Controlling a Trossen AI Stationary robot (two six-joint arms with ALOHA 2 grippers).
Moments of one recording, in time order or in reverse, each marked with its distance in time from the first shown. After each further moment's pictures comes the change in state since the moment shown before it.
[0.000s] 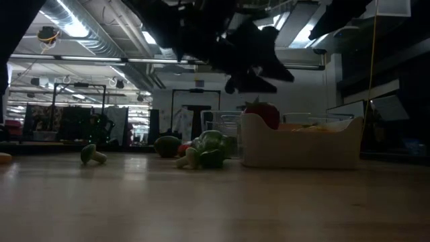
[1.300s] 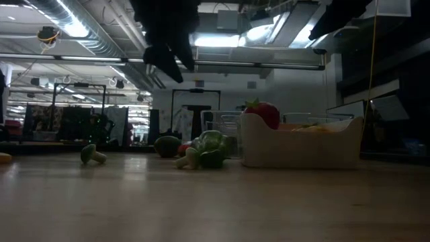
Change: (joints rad) left arm -0.038 -0.430 -0.002 -1.113 0.012 -0.258; right arm 0.000 0.000 0.000 0.000 0.000 0.008
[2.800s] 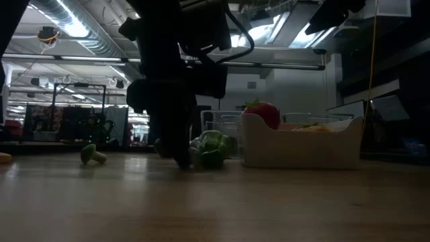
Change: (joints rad) left arm -0.203 0.444 -0.001 0.173 0.000 0.223; right arm 0.000 0.000 0.000 0.059 -0.131 0.000
